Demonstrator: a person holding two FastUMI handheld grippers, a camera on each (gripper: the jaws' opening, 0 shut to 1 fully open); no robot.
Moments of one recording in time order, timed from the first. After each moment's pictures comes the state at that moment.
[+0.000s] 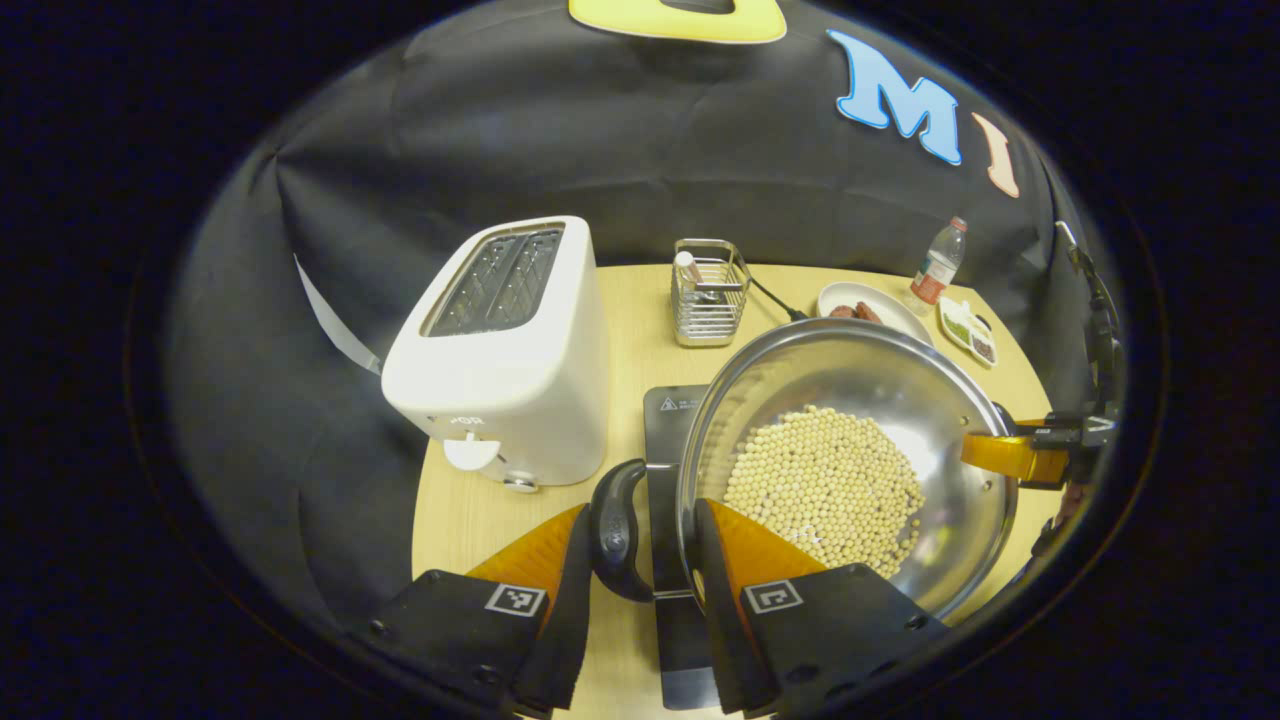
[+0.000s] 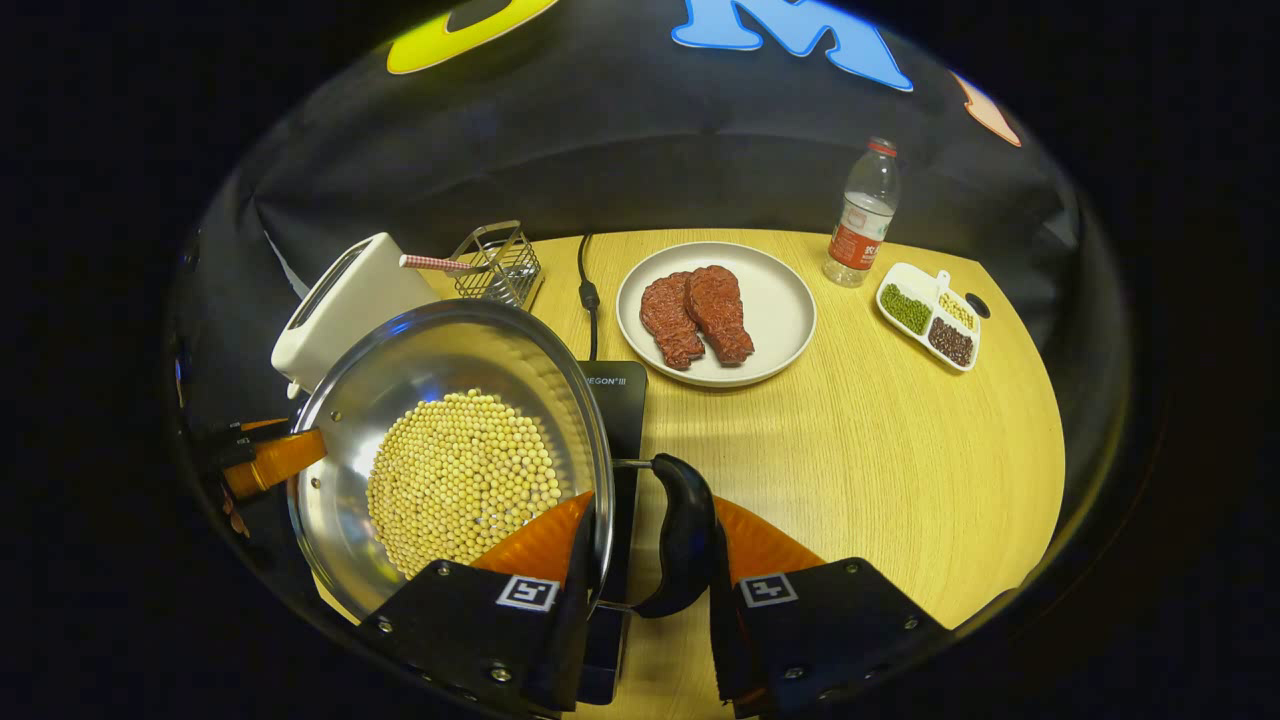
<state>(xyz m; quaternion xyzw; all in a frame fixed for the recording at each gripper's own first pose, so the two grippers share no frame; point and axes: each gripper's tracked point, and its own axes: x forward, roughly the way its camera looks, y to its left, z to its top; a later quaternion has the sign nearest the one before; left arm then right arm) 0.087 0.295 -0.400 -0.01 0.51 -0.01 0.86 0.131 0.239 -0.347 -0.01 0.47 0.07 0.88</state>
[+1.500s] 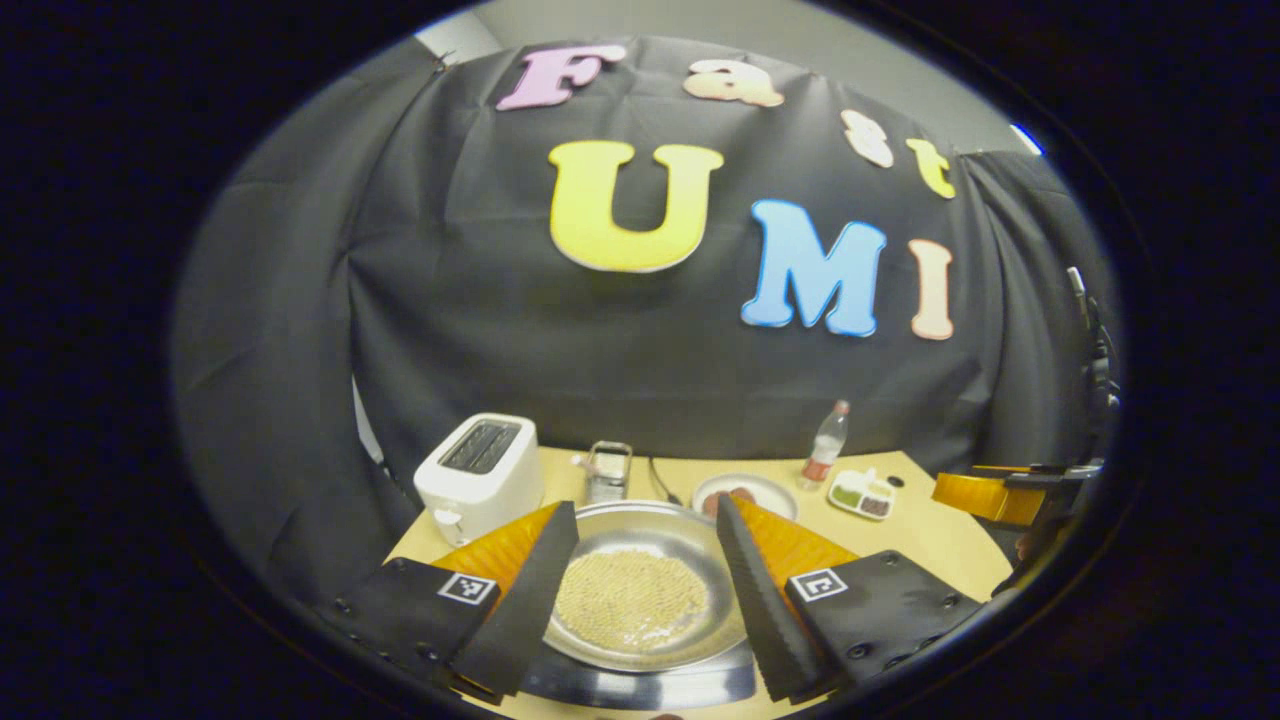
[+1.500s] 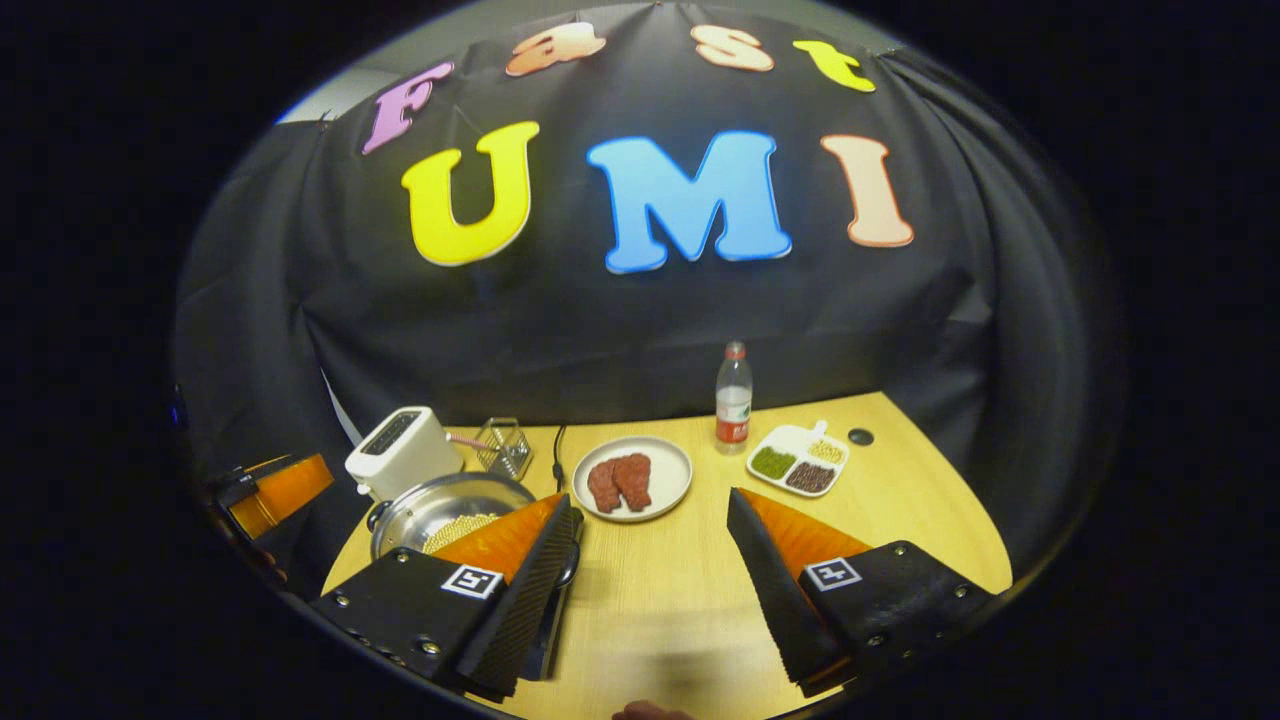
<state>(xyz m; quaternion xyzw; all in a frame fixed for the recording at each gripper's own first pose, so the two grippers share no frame) 0.054 0.134 -0.155 -0.05 0.21 0.02 0.98 0.071 0.111 -0.120 0.02 0.19 0.06 0.98</state>
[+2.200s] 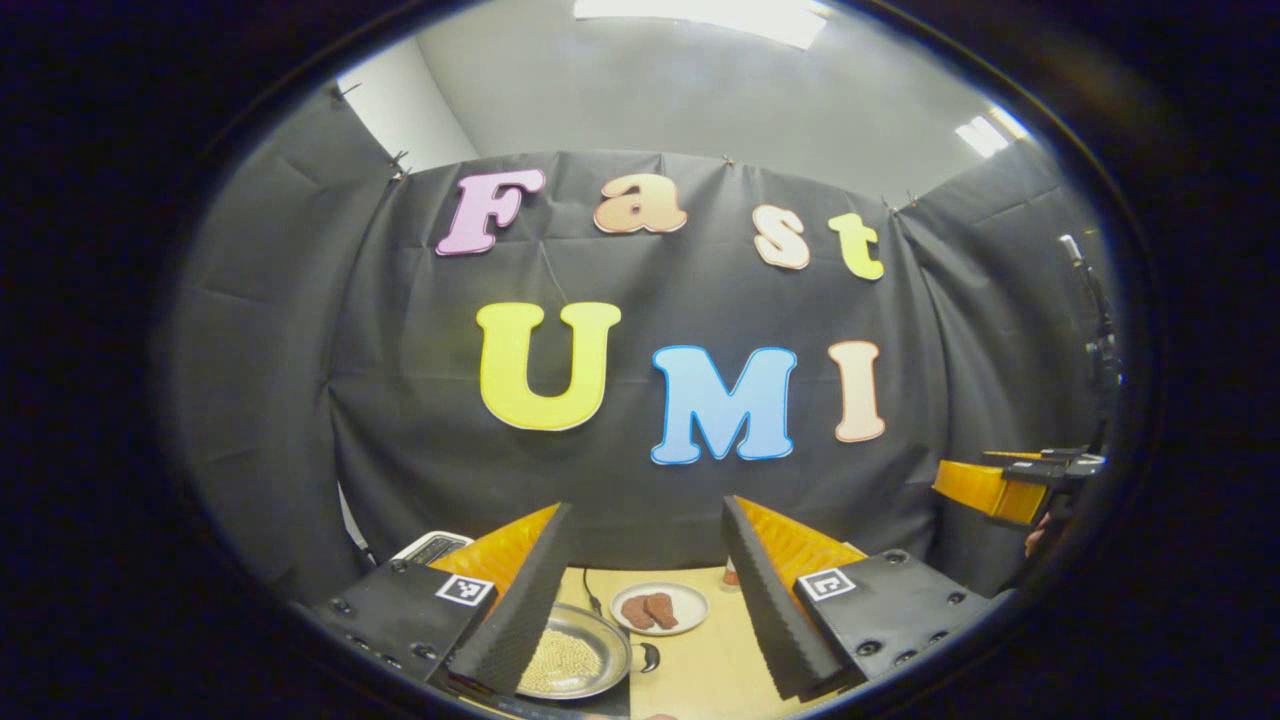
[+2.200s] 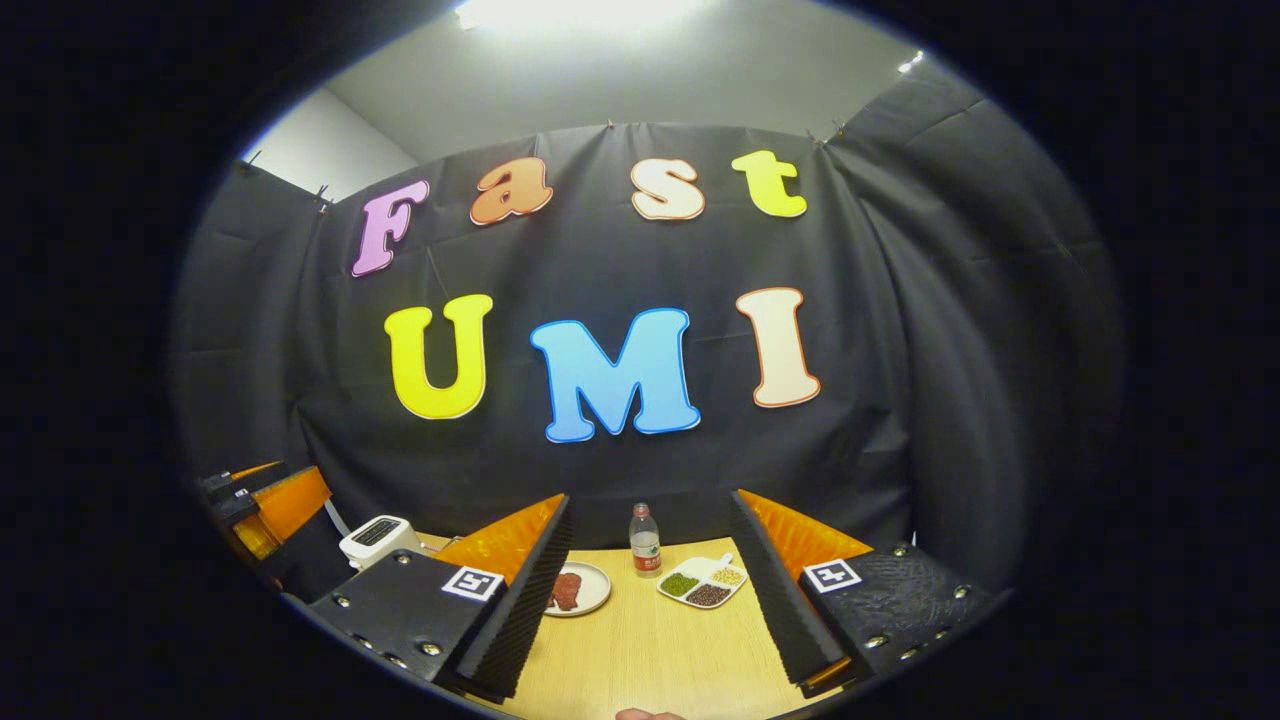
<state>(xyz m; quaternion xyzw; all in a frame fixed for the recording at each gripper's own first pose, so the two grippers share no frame) 0.037 0.005 0.004 -0.02 0.06 0.02 1.00 0.025 -0.010 0.046 0.02 0.02 0.02 1.00</state>
